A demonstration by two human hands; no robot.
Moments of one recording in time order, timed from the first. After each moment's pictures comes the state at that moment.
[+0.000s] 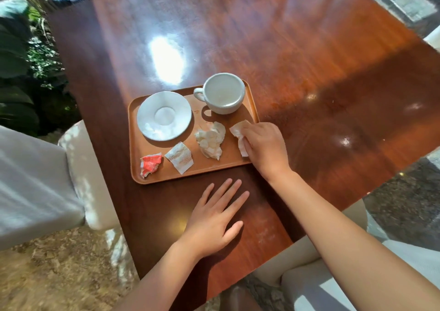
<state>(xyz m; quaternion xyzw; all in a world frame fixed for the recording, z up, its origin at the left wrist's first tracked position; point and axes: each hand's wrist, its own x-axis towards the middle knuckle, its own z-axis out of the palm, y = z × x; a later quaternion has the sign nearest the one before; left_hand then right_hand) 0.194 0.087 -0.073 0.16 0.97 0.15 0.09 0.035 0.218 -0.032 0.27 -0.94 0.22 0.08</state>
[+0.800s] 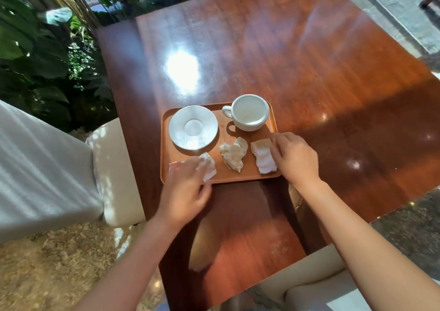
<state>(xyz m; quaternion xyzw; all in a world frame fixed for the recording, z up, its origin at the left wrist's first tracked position) 0.158 0.001 0.000 0.01 0.98 0.17 -0.08 0.024 0.224 0.006 0.20 -0.97 0.16 0.00</state>
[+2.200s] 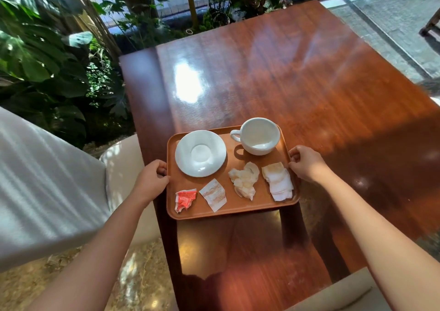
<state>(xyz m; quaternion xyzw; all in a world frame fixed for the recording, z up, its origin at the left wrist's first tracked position) 0.115 -0.130 -0.005 -0.32 0.86 0.38 0.05 -0.043 0.205 0.012 0.03 -0.94 0.26 -0.22</state>
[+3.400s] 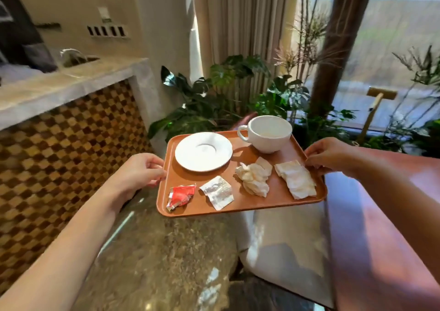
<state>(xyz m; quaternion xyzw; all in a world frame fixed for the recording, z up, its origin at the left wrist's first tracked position) 0.583 -0.317 0.284 -0.52 0.72 0.41 -0.21 0.220 -0.162 0.288 0.41 -0.80 0.33 -0.29</state>
